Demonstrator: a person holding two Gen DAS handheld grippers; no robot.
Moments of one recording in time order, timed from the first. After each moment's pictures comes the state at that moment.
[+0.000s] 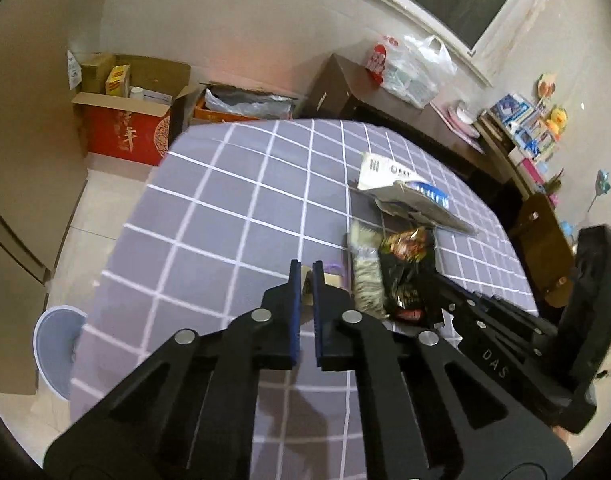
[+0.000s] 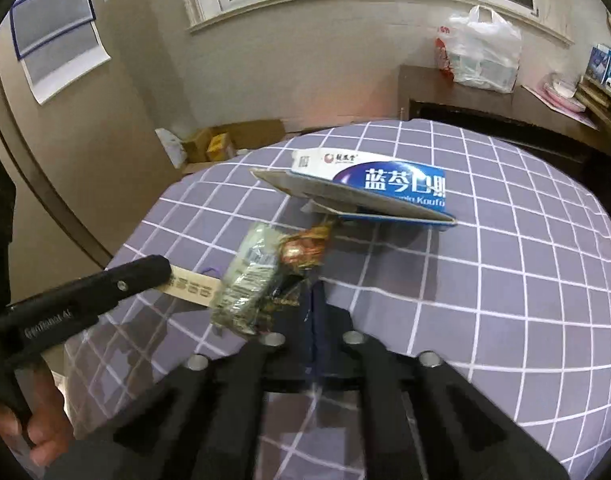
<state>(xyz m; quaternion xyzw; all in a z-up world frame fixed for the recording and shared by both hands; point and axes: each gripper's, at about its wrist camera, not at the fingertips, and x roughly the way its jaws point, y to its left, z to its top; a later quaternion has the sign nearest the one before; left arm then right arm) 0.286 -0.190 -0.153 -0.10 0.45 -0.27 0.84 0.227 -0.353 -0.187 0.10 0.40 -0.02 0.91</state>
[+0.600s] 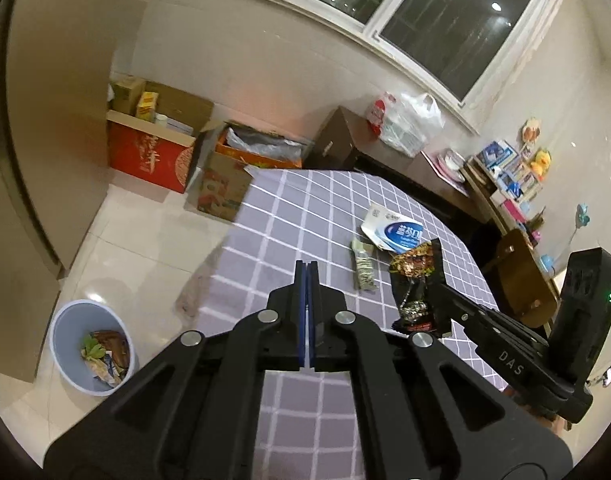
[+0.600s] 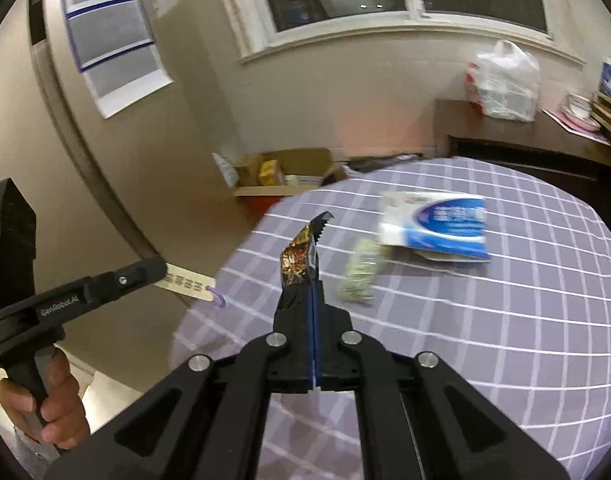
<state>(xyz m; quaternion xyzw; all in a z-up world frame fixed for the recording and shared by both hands) 0.219 -0.077 -0.095 -0.15 0.39 -0.26 0.87 0.164 -0.277 -0.123 0.10 0.35 0.04 0.93</state>
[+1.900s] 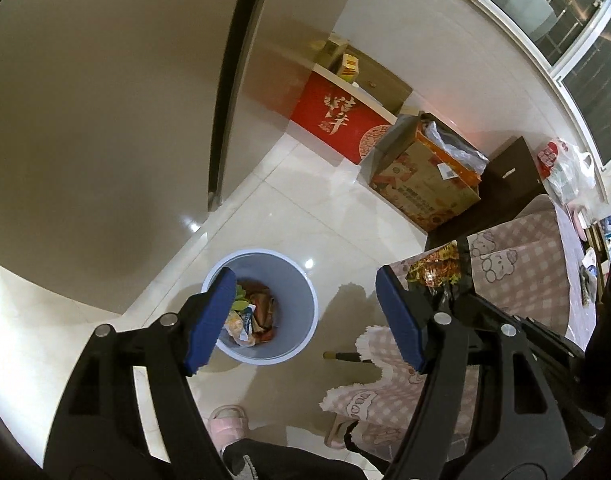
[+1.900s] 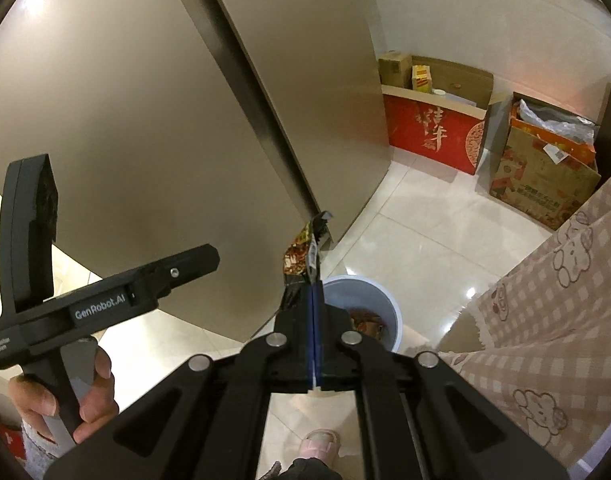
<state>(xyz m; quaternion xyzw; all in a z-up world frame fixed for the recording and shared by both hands) 0.257 0.213 -0.236 -0.19 0.48 -0.02 0.86 0.271 0.034 -0.258 0.03 0.47 0.22 0.85</state>
